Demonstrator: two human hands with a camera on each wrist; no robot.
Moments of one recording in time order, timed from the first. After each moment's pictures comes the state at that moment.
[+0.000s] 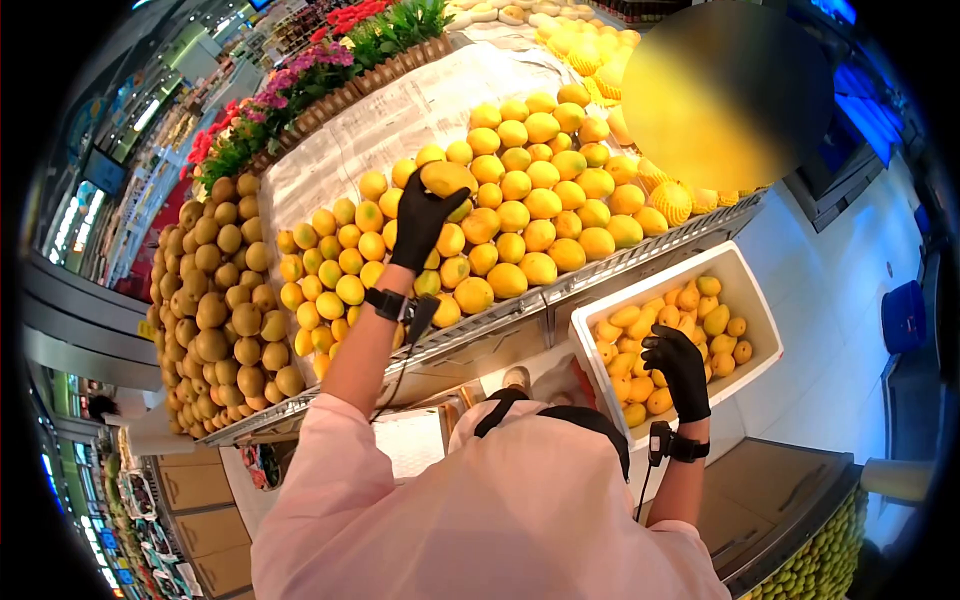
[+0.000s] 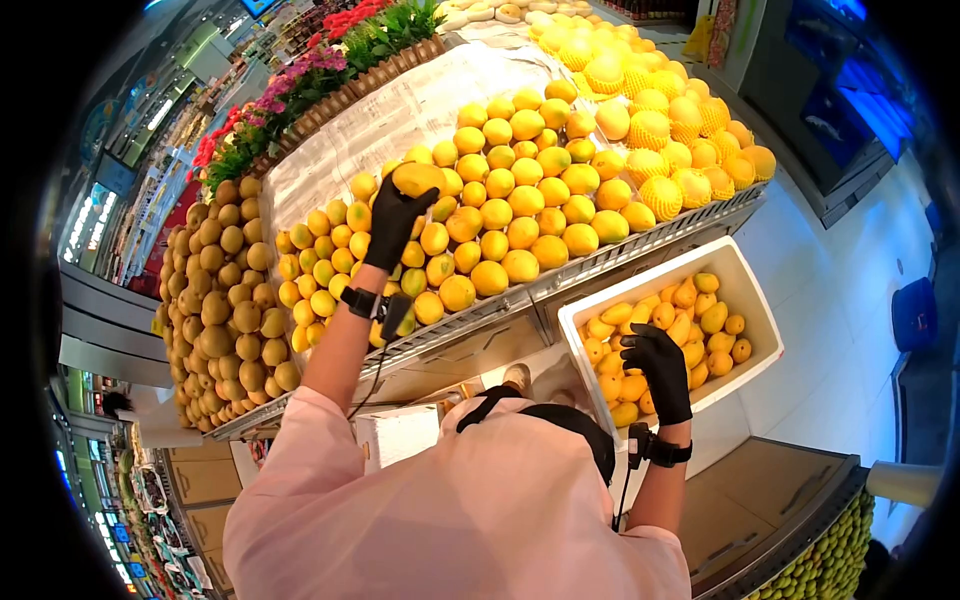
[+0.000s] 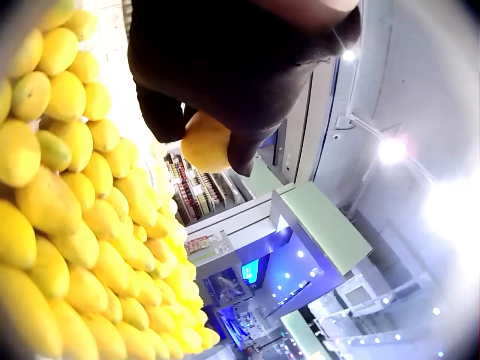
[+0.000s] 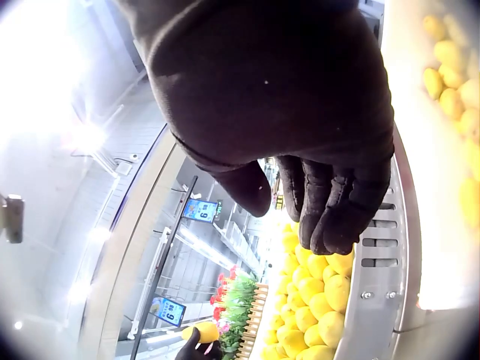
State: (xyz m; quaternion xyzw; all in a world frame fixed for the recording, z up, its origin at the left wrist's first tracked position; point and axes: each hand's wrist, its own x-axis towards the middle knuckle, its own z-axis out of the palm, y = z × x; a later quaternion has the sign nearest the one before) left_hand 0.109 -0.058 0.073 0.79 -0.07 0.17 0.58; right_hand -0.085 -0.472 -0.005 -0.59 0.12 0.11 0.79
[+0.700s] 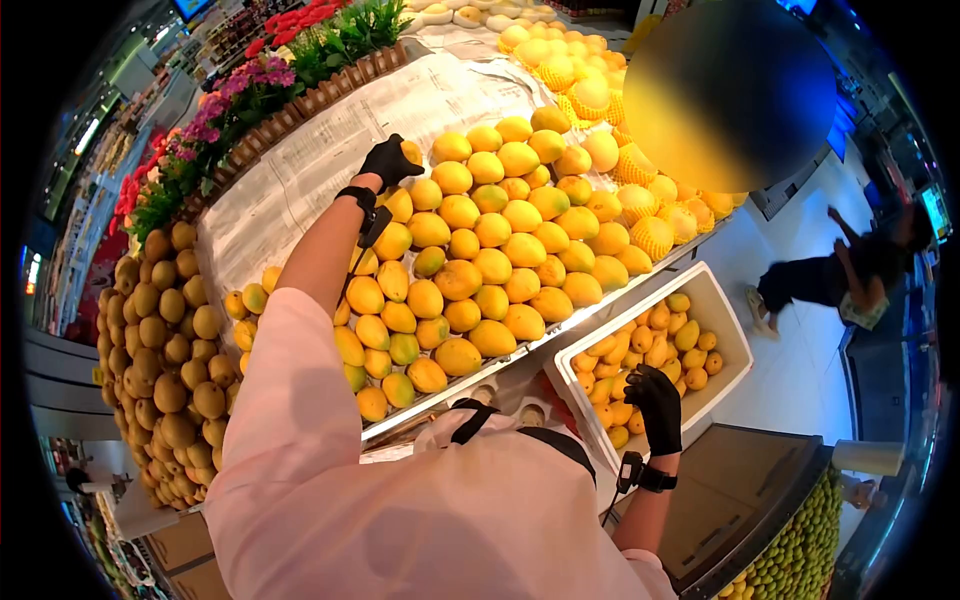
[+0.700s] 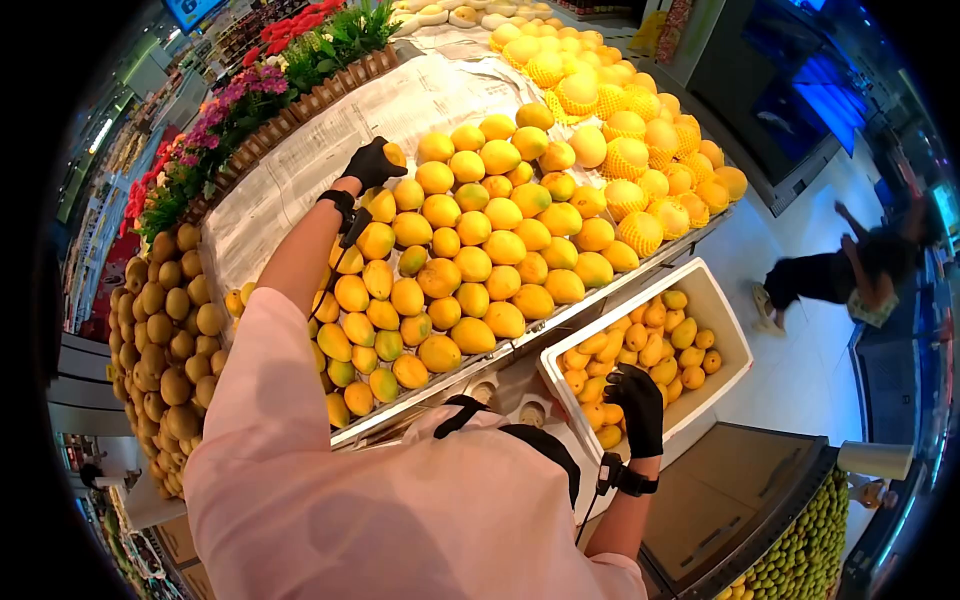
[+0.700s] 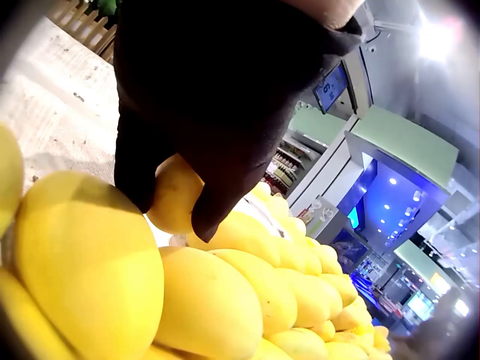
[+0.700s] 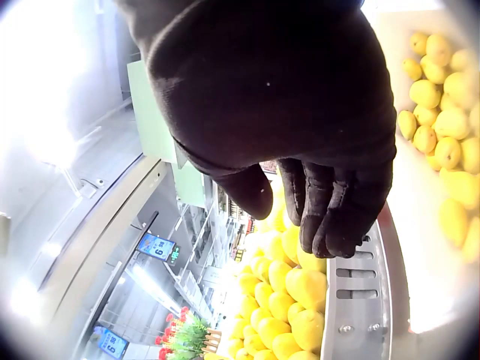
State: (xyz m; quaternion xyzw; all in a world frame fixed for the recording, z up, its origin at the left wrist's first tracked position) left_hand 0.394 0.036 0.028 0.97 -0.06 -0.02 0.22; right_hand -0.060 -0.429 -0.023 -0.56 0.24 0.02 0.79
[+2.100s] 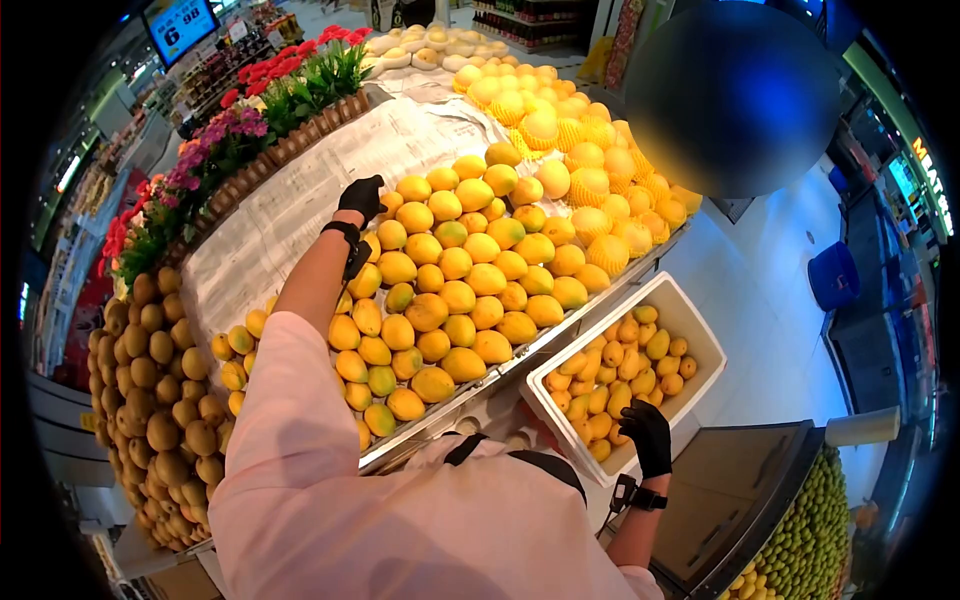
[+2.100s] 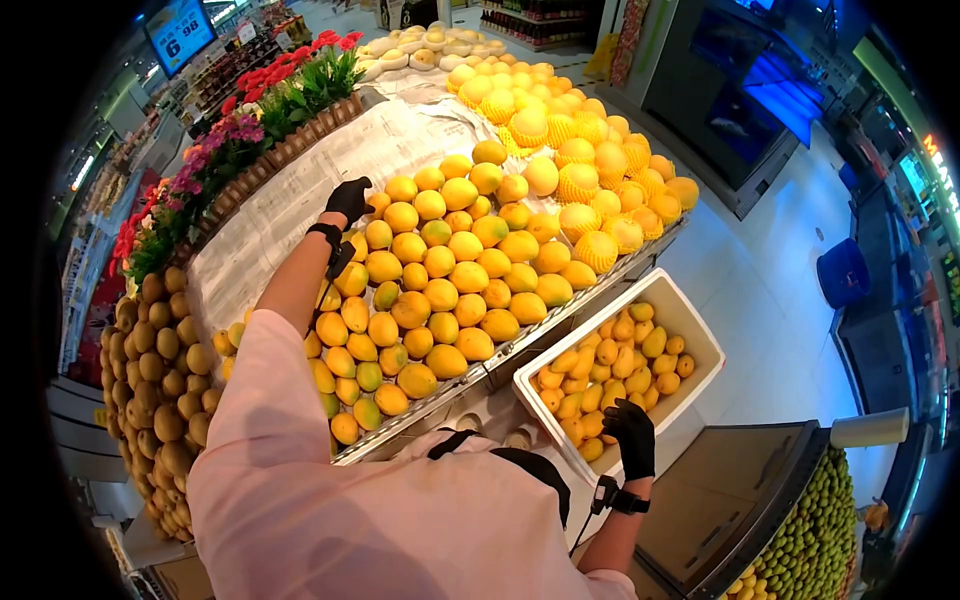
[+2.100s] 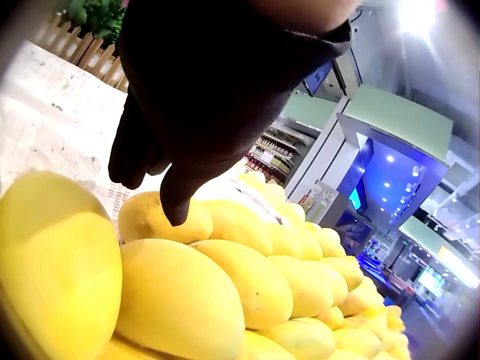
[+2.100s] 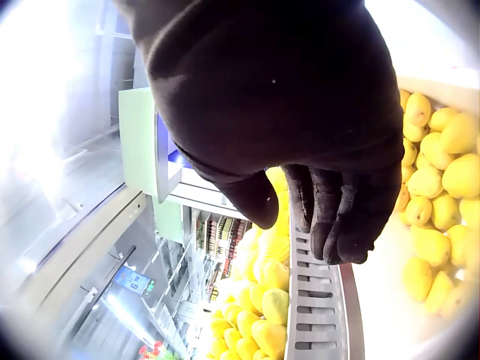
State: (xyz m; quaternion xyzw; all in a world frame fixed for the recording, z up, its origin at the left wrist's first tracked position) left_hand 0.393 0.008 0.046 0.99 -0.10 -0.01 0.06; right_hand -0.119 -0.470 -0.043 -0.54 0.28 -0.03 0.79
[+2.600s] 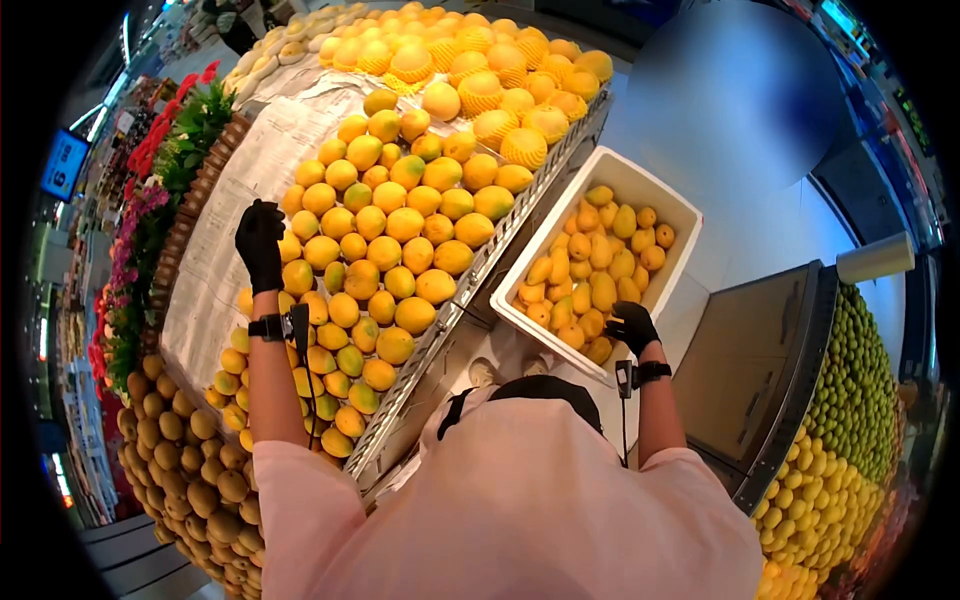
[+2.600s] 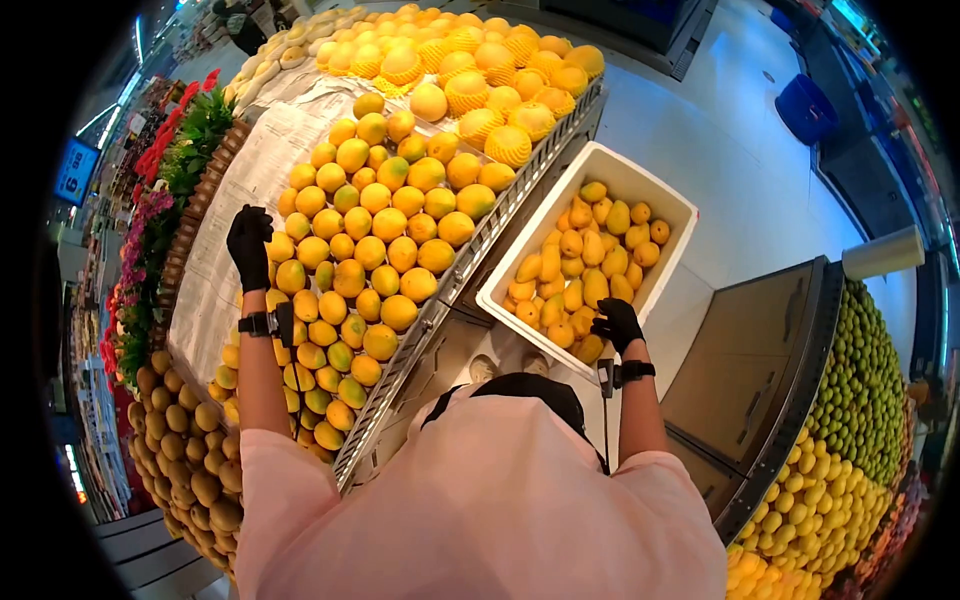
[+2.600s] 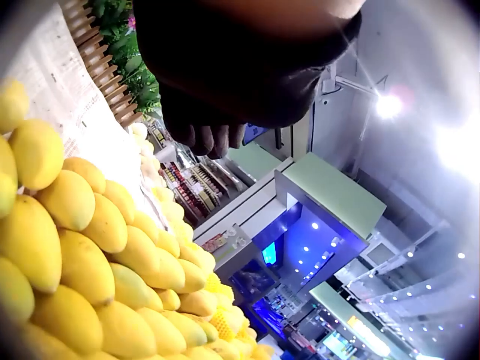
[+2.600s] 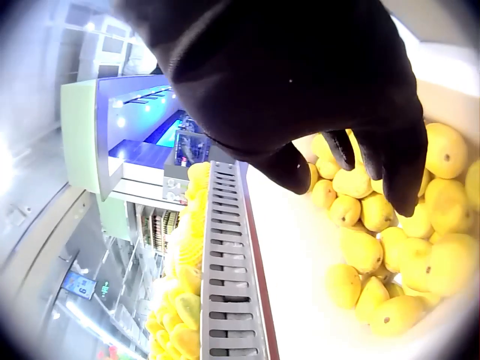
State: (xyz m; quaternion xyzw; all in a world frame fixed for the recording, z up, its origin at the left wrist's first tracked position) left_hand 0.267 -0.014 0.074 0.77 -0.12 0.11 0.62; right_hand -0.148 -0.522 -0.177 -0.42 0.44 0.00 0.79
